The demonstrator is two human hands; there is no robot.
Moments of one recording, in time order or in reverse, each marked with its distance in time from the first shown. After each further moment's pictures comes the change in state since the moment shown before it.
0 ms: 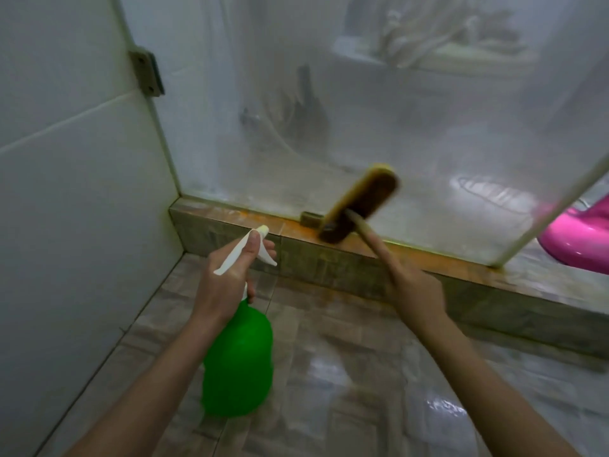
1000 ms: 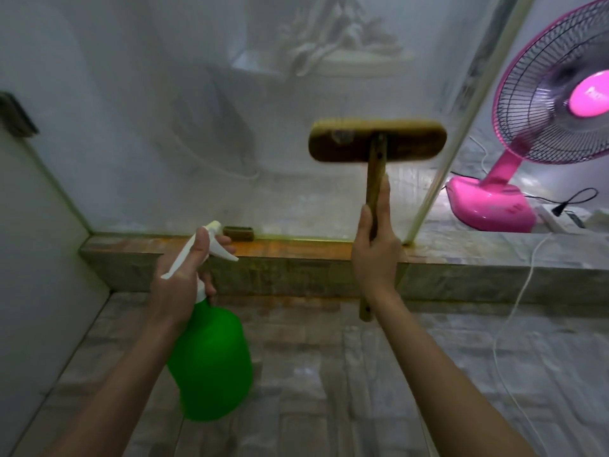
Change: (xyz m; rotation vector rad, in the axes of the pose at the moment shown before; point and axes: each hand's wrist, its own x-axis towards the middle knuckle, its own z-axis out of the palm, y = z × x) left_hand -0.006 0.051 0.065 -0.084 -0.120 0.059; right_hand 0.014 0.027 -0.045 0.661 0.638 0.338
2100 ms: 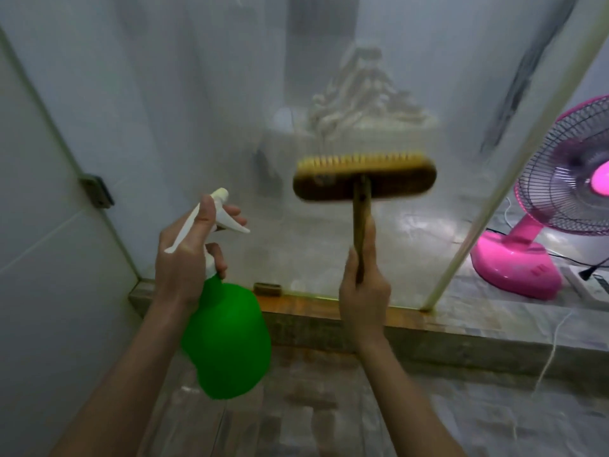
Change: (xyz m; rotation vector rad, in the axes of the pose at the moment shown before) left_hand 0.055 0.133 -0.012 -0.125 0.150 0.177; right_hand 0.036 -0.082 0.027 0.021 -0.041 -0.151
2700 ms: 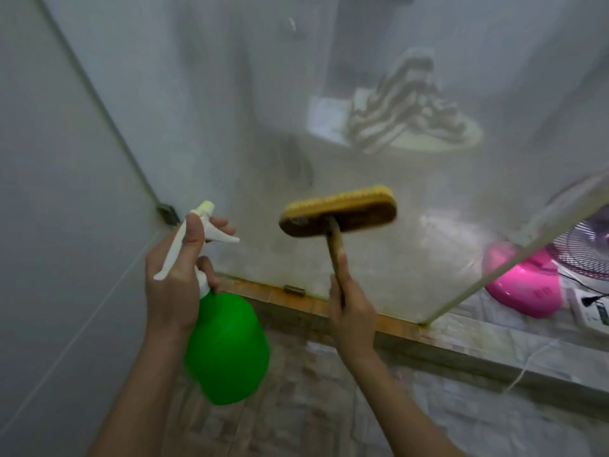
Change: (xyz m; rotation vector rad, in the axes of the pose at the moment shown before) left_hand 0.035 0.148 -0.029 0.123 0.215 -0.136; right_hand 0.066 -0.113 -0.010 -0.048 -0.423 0.083
